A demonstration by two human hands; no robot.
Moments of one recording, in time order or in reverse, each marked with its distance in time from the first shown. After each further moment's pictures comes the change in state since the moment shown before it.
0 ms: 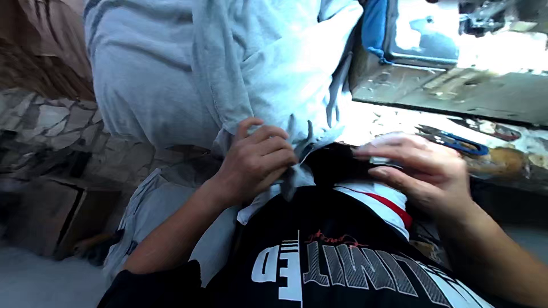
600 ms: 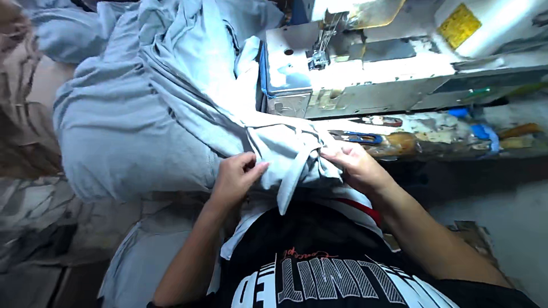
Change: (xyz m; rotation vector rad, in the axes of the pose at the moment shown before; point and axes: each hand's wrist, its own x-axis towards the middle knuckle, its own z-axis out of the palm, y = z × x) left_hand 0.054 0.015 0.070 -0.186 0.029 -0.519; right_hand -0.049 0.029 -0.030 0.626 0.335 0.615
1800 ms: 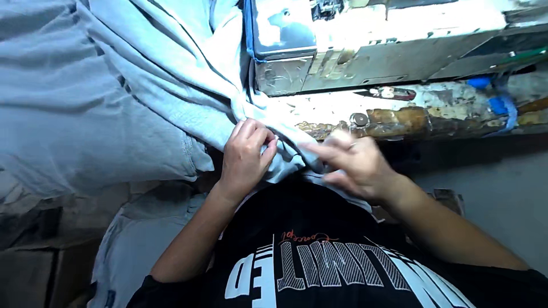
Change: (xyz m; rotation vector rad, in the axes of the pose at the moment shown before) left_hand 0.025 0.004 0.051 0.200 0.070 0.254; right_hand -0.004 0.003 -0.004 -1.041 -0.077 -0.823
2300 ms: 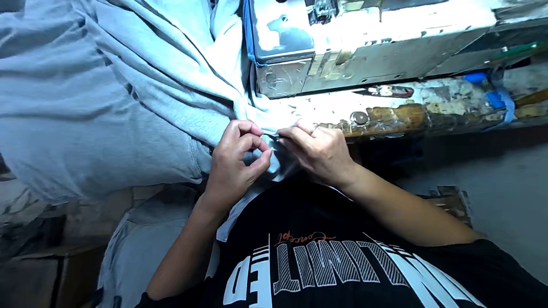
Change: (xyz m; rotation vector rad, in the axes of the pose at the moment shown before) left_hand -0.010 0.005 -0.044 -0.361 -0.059 -0.067; right_hand 0.031 -0.008 0.052 -0.196 0.083 0.096
